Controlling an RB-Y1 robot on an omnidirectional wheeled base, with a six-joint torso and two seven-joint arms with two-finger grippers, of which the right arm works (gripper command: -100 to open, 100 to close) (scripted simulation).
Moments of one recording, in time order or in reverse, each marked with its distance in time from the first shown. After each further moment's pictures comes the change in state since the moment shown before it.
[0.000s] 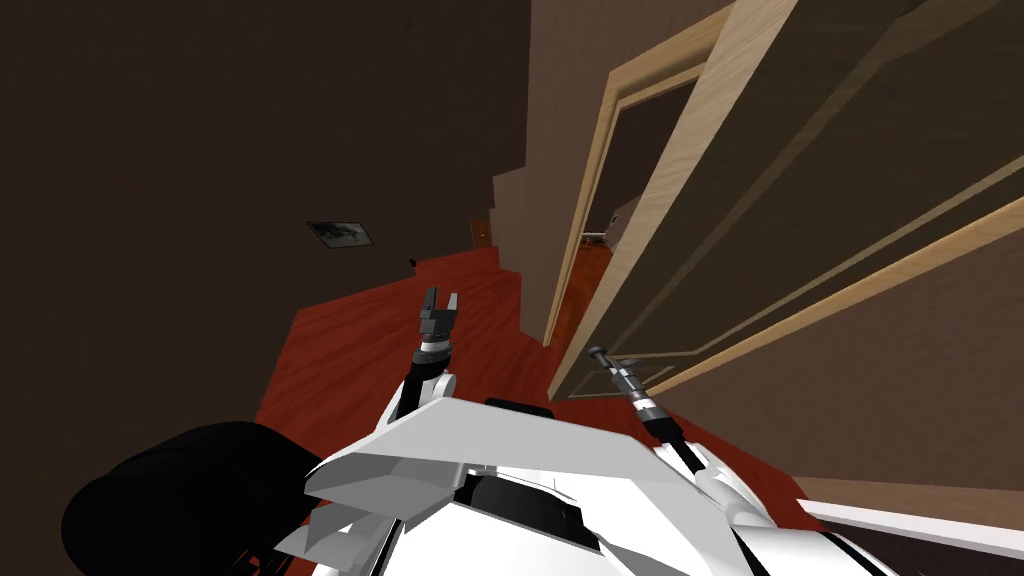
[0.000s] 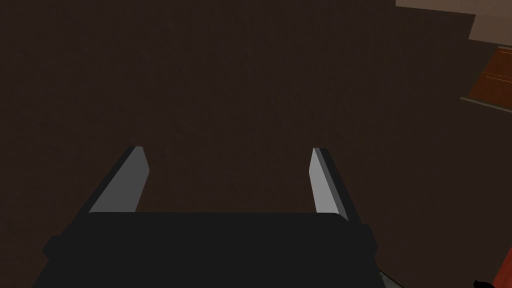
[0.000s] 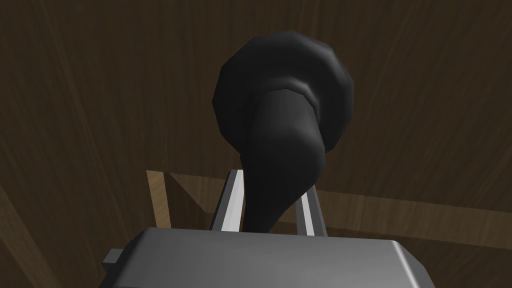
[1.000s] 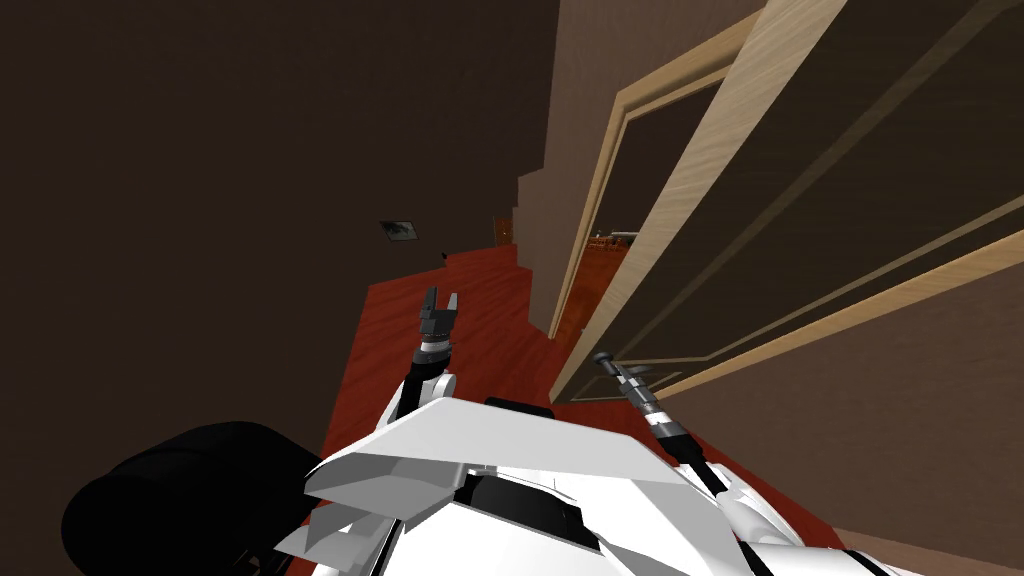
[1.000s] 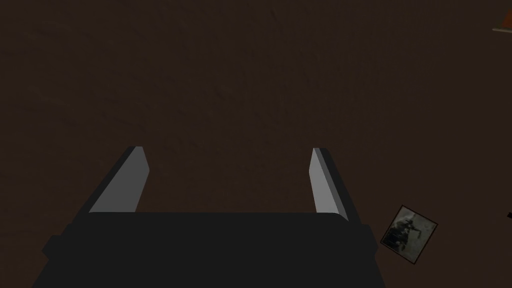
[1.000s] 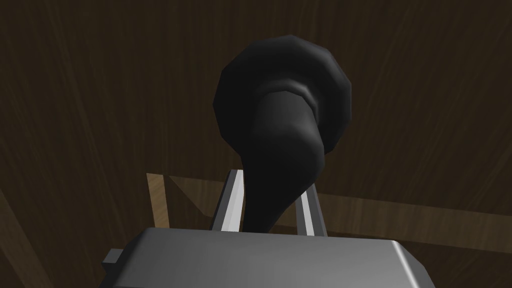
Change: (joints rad) arm 0.032 -0.027 0.009 0.054 -0.002 -0.112 -0.017
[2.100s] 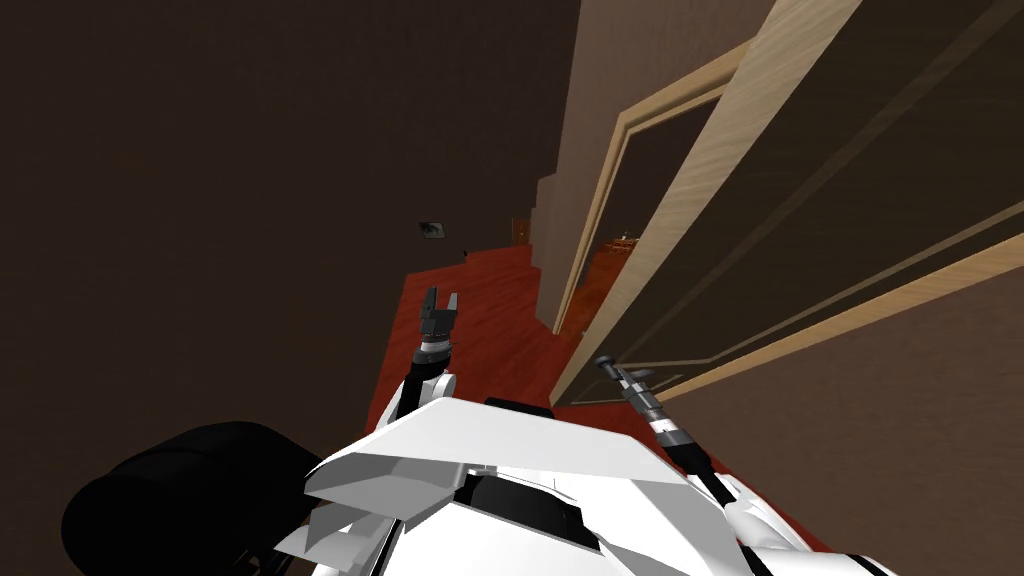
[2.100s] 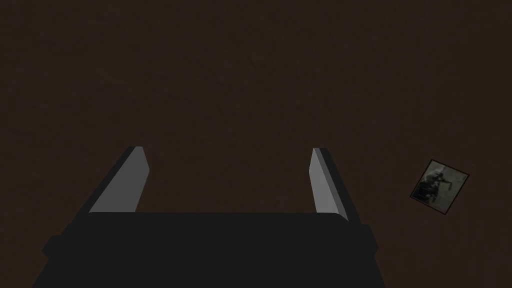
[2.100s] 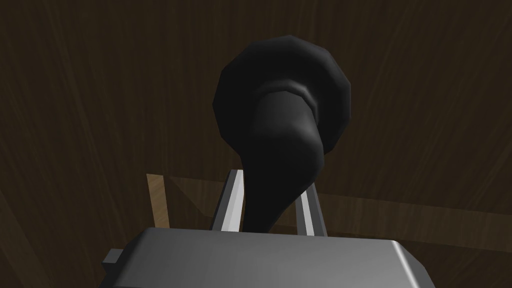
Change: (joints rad) arm 0.009 -0.002 0.006 0.040 0.001 -0.050 -0.004
